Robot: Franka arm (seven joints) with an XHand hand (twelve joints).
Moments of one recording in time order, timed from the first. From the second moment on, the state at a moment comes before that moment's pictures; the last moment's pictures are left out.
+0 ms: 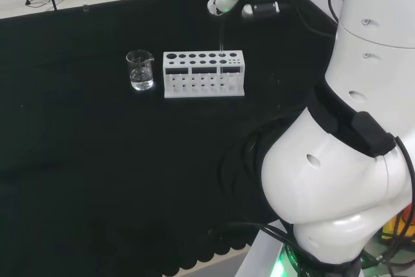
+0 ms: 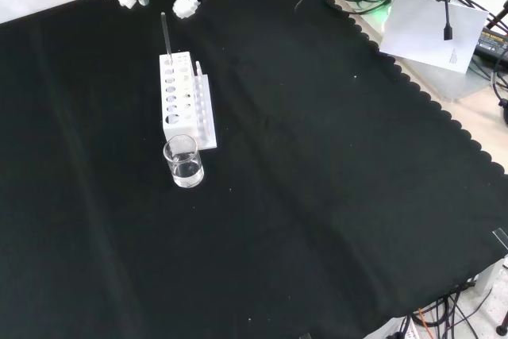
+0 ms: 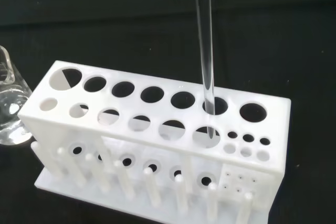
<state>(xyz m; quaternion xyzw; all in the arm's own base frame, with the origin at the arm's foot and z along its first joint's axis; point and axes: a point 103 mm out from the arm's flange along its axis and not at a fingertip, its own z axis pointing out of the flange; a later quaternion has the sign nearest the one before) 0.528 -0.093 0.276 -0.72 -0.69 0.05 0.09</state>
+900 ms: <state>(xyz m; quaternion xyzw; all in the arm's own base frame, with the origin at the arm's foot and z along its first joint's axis) 0.526 -0.096 0.242 -0.72 -0.69 0.03 0.08</state>
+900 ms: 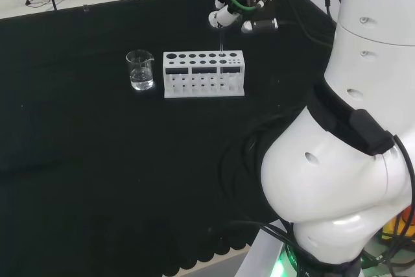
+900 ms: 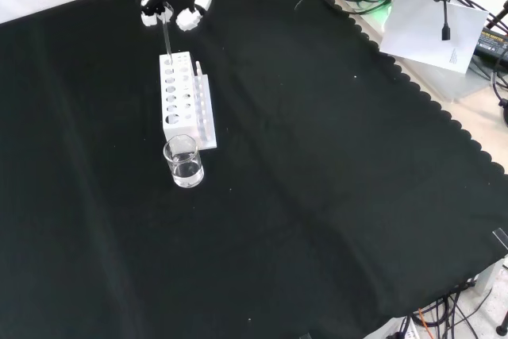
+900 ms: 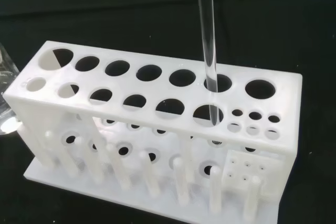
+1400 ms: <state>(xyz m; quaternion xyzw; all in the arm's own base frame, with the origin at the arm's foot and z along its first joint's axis) 0.540 -0.095 0.240 -0.72 -0.69 0.04 0.08</state>
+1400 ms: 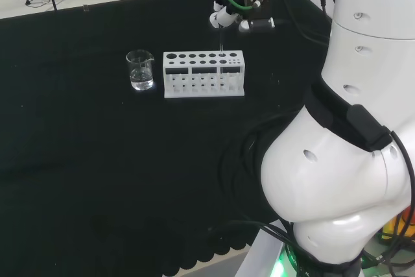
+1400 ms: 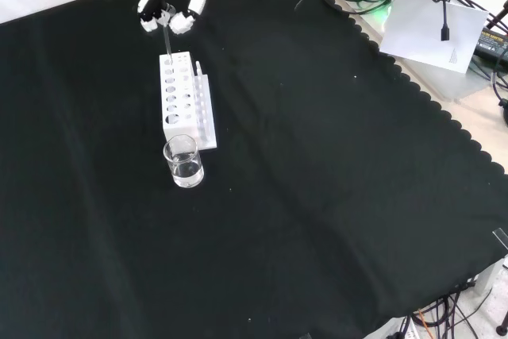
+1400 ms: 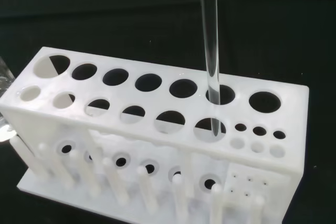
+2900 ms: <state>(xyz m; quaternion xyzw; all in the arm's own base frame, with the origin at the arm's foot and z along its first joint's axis) 0.502 -0.076 0.354 -0.72 -0.69 -0.01 0.03</state>
